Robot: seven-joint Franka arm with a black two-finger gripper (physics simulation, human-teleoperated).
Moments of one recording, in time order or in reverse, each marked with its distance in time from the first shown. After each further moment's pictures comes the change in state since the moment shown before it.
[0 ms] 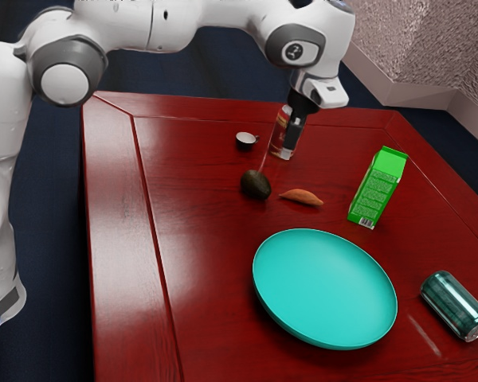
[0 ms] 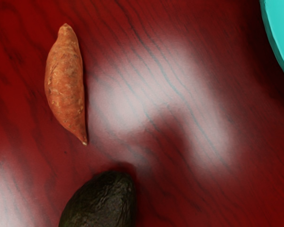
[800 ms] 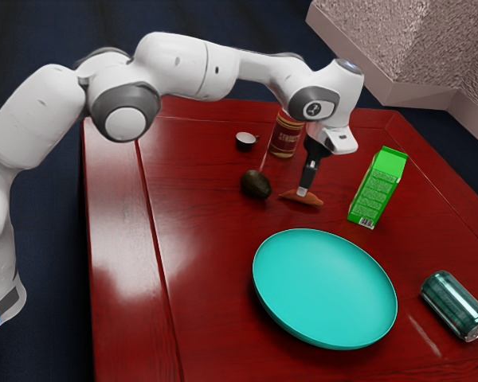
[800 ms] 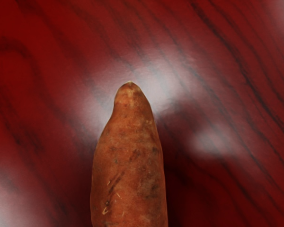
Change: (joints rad) arm 0.057 0.359 0.001 0.201 -0.039 0.136 0.063
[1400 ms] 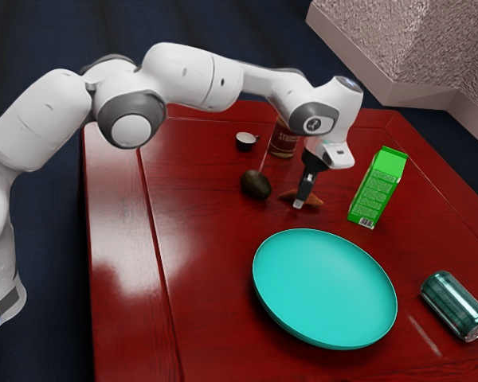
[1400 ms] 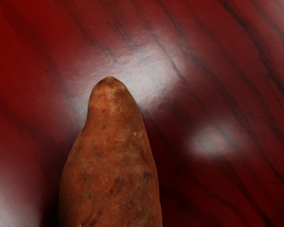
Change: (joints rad) arm -0.003 0.050 -0.002 0.000 -0.003 0.010 0.011
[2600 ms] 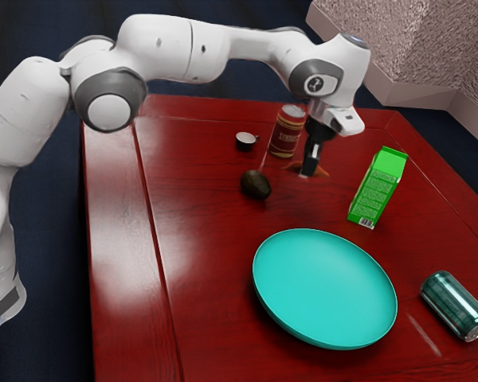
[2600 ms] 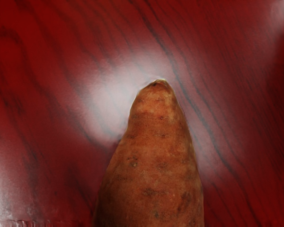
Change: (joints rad) arm -0.035 -0.195 -0.001 -0.008 0.000 -0.166 -0.160
